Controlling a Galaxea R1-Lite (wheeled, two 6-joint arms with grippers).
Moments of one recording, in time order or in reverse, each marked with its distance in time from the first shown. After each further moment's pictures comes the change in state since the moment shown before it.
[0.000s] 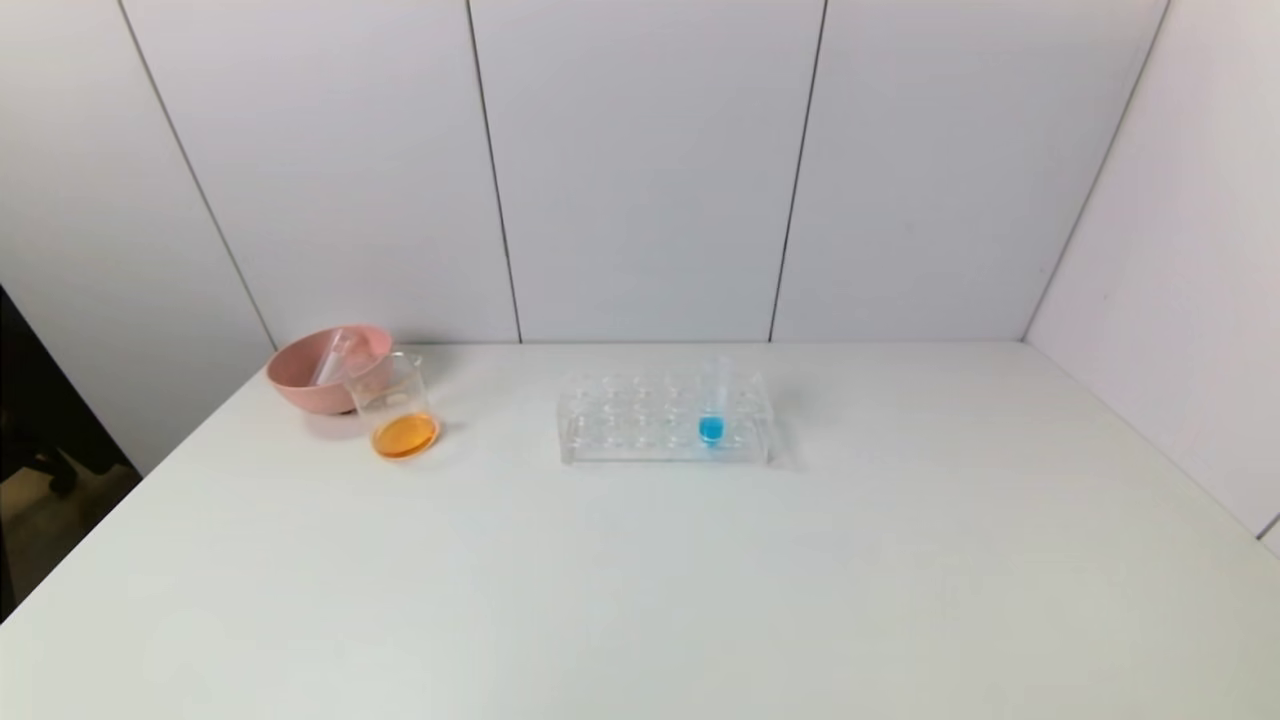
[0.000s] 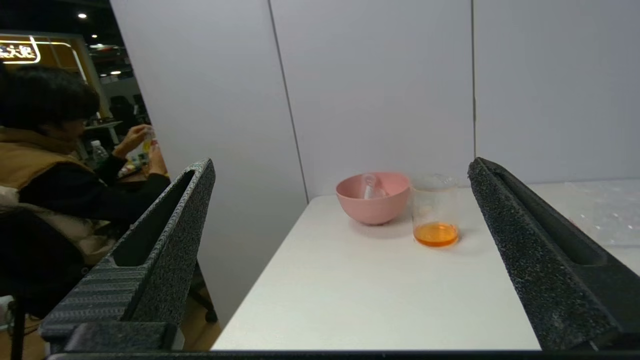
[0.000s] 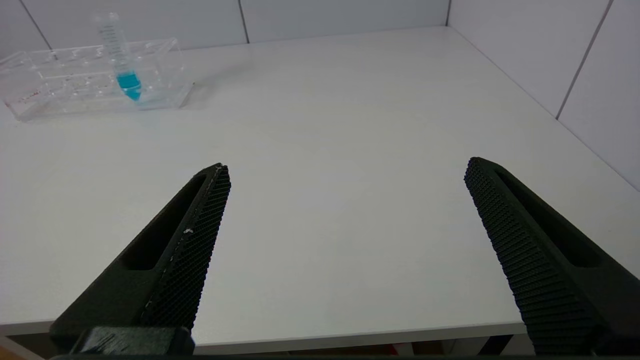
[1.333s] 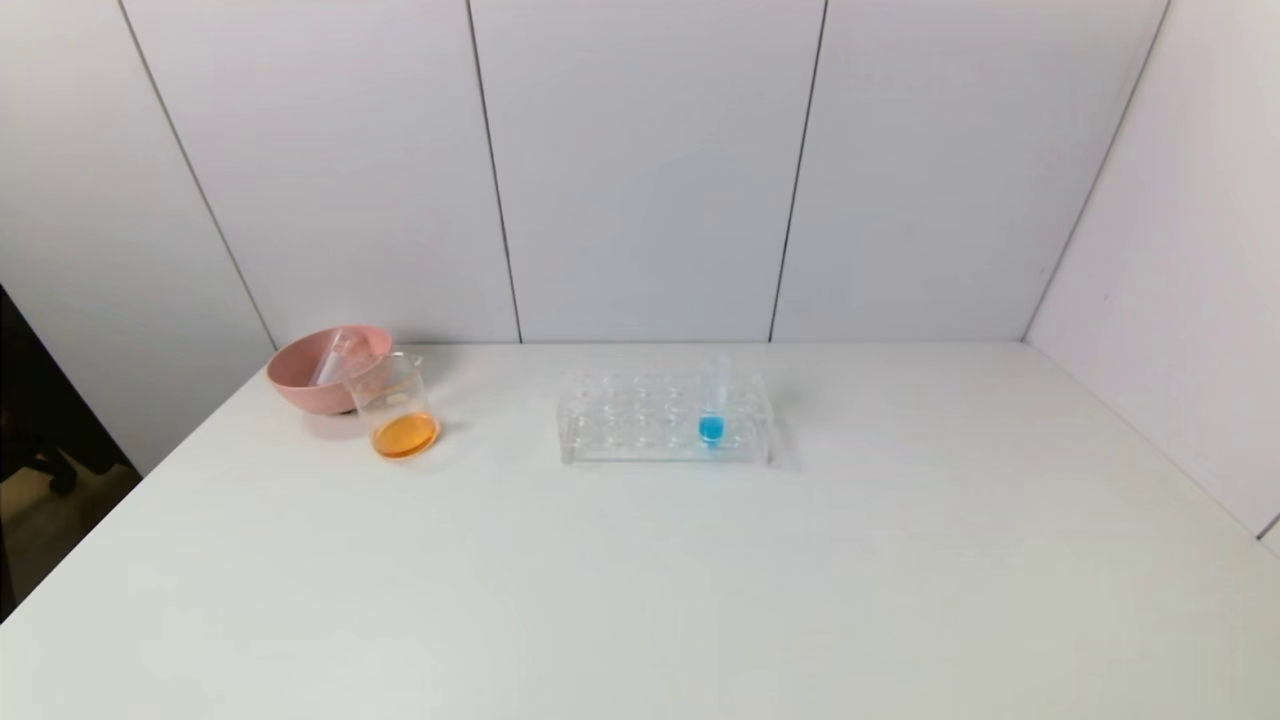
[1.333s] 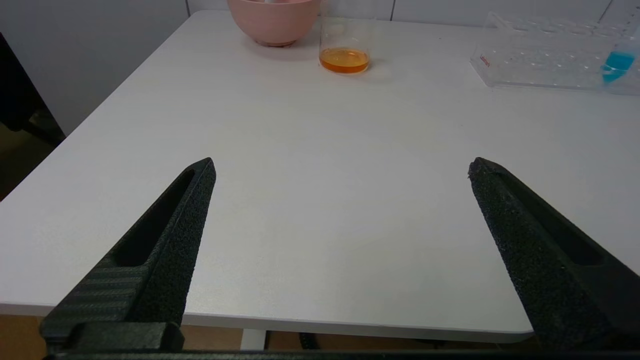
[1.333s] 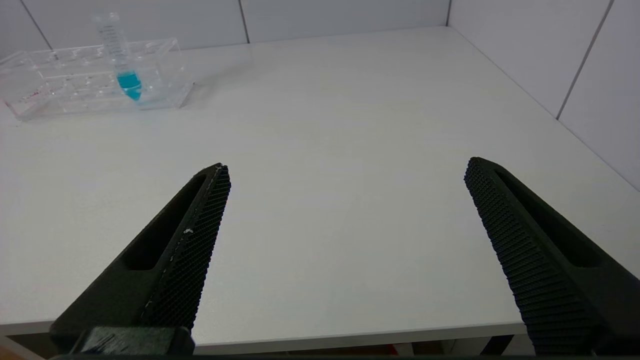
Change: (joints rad) left arm 0.003 -0.028 0.155 0.272 -0.143 -0.305; right arm 0.000 0.000 0.000 0.000 0.000 0.000
